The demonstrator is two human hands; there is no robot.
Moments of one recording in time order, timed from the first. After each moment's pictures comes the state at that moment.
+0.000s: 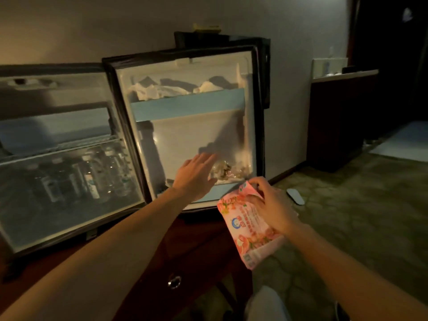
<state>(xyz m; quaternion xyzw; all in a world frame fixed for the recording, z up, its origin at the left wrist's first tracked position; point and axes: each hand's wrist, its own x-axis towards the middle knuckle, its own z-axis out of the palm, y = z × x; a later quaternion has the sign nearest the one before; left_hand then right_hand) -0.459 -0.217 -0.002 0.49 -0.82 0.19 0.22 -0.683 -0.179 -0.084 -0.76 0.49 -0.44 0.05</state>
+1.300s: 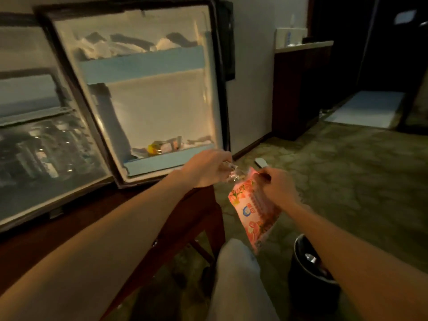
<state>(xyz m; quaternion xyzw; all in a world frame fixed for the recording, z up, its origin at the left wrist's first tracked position) -0.544 -0.156 -0.038 0.37 -0.92 0.02 0.13 -0.752 -0.113 -0.136 -0.63 0.66 -0.40 0.07</state>
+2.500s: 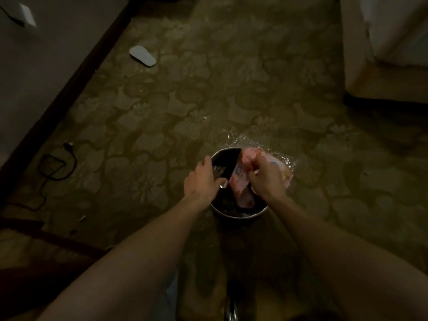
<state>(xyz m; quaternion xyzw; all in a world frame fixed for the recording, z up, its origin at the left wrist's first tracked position) -0.900 -0.258 -0.502 0.46 -0.86 -0.22 -0.06 -1.034 -0.149 -0.549 -0.32 0.87 -0.32 0.18</state>
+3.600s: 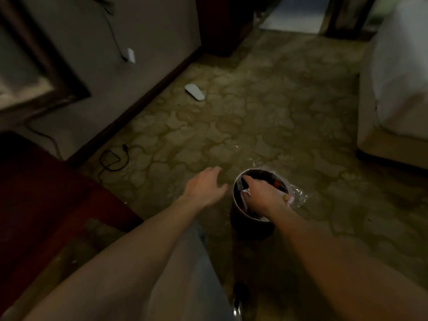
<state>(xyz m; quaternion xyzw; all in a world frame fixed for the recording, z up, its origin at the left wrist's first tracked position) -0.768 -0.228 -0.359 0.44 -0.88 -0.21 -0.02 -0.923 -0.131 -0.395 -0.55 0.81 -0.09 0.19</state>
